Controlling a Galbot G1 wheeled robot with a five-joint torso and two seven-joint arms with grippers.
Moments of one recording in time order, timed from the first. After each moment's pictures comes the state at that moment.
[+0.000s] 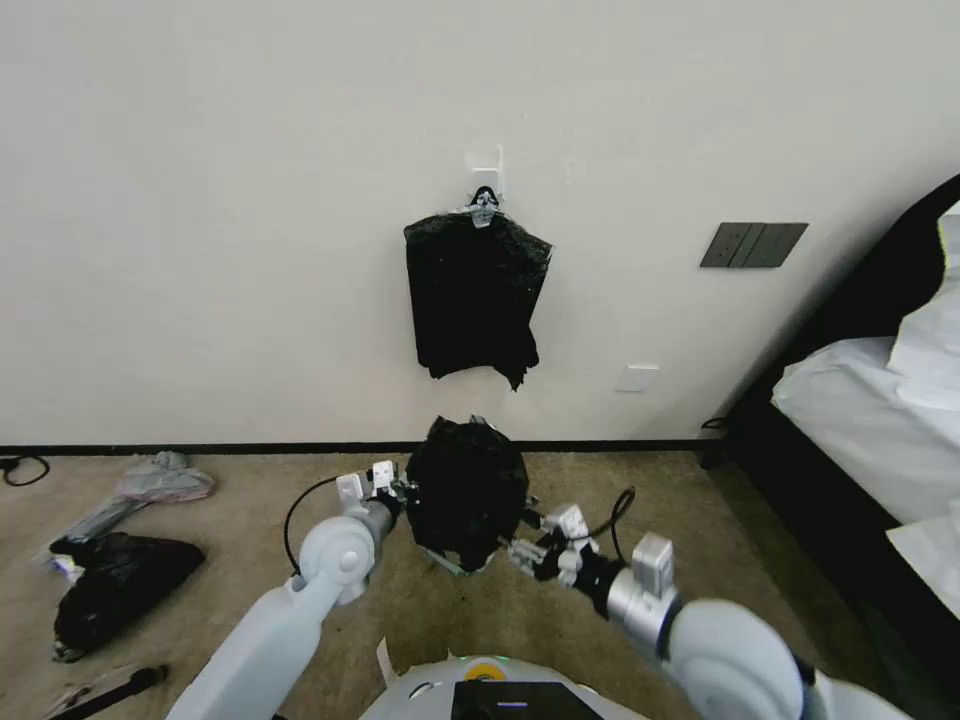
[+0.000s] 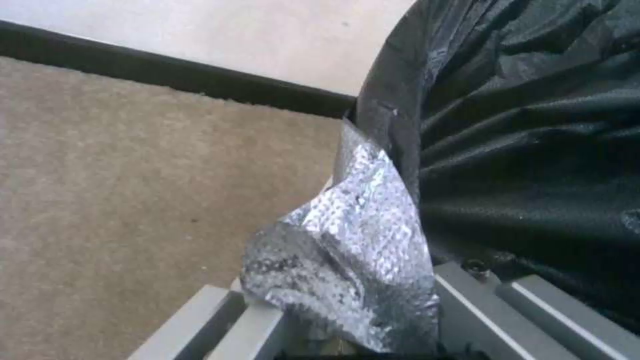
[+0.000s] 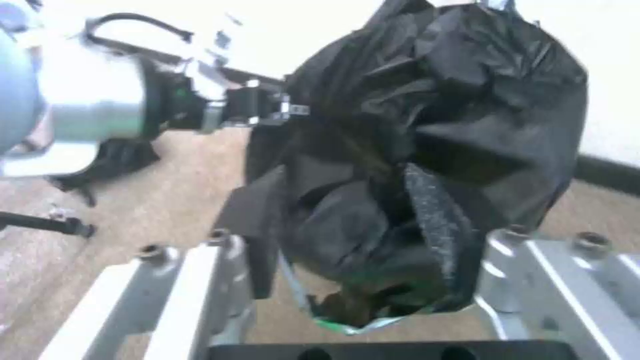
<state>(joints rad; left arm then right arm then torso) 1.21 -1.03 -0.17 -2.08 -1.14 0.52 -0.63 -1.51 0.65 0.24 2.51 0.92 -0.46 0.21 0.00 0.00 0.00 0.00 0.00</state>
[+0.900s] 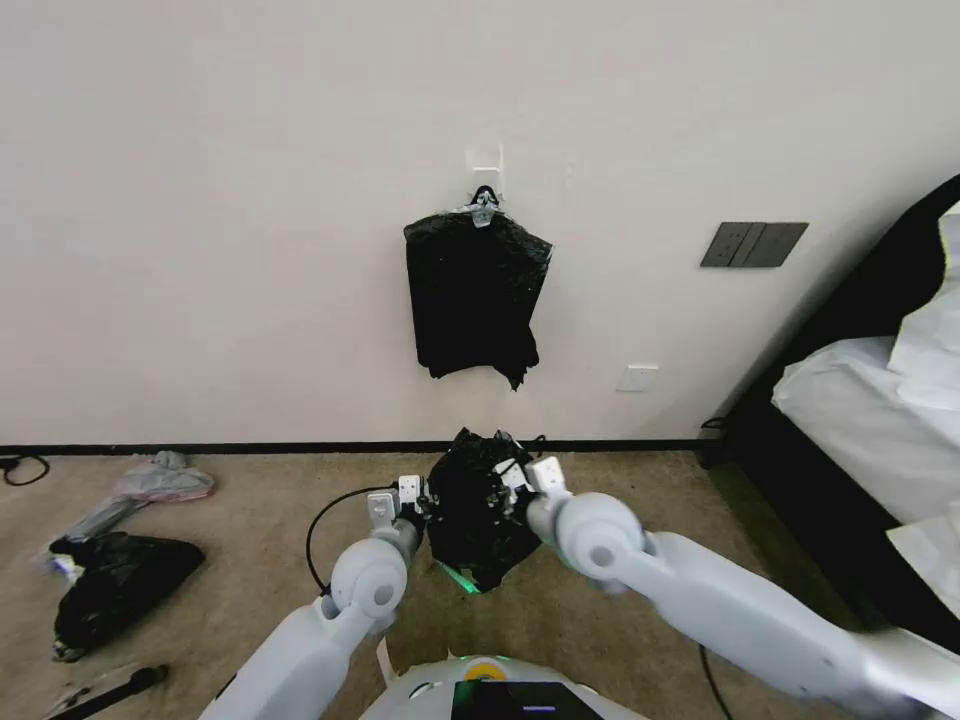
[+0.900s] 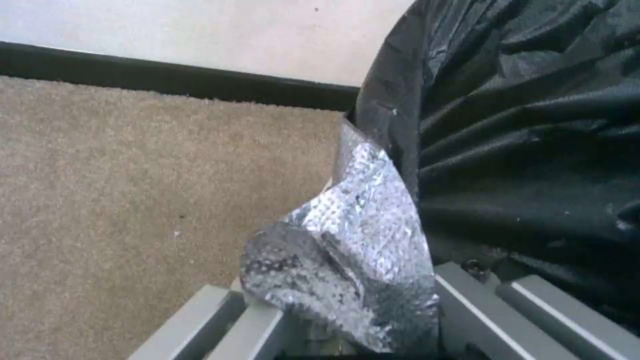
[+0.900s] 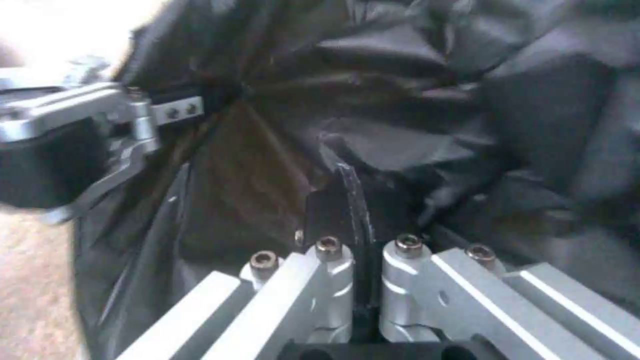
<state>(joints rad) 1.22 -1.07 -0.03 -2.10 -0.98 0.49 -0.71 -0.63 0.84 -0.46 2.16 1.42 -0.72 0.84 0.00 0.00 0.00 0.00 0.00</state>
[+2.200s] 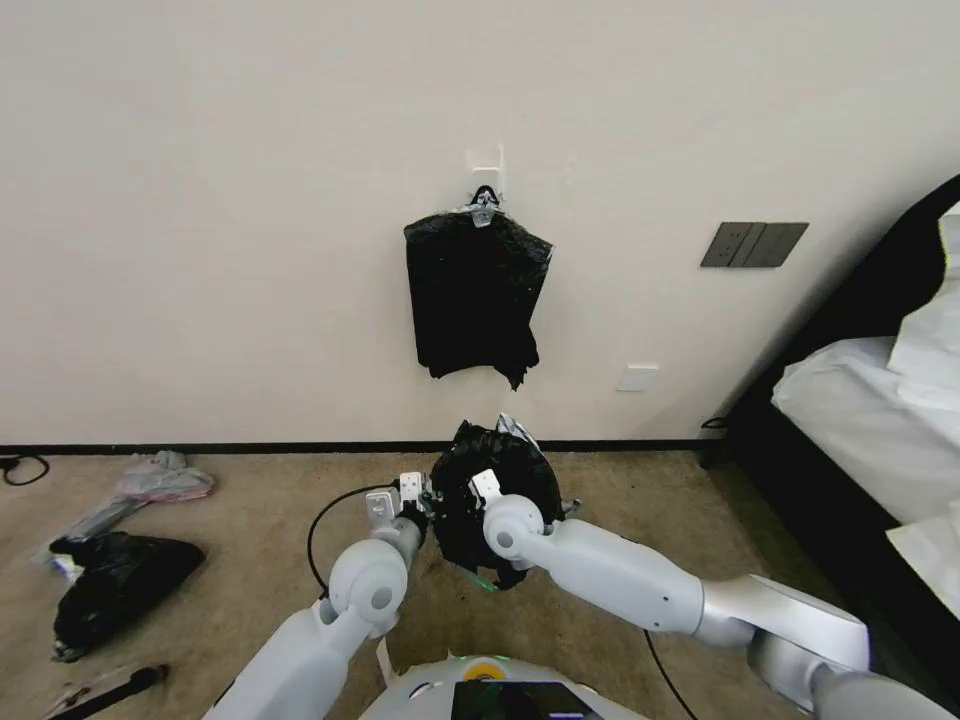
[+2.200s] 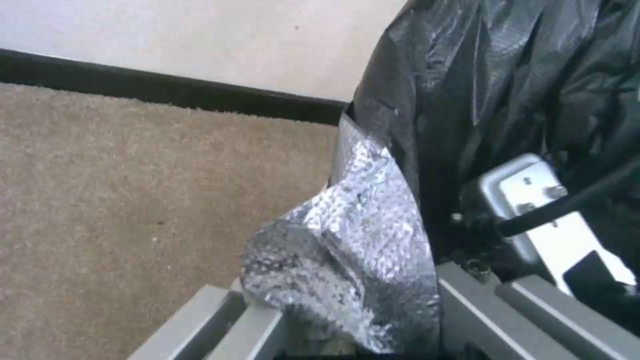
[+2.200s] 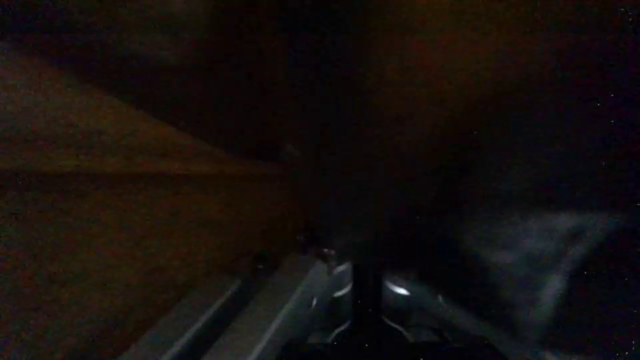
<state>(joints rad) 1.23 -1.08 -0.05 -2.15 -1.00 0.48 -0.71 -0.52 1.10 -0.68 1.72 1.31 -0.71 0.94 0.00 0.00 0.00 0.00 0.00</state>
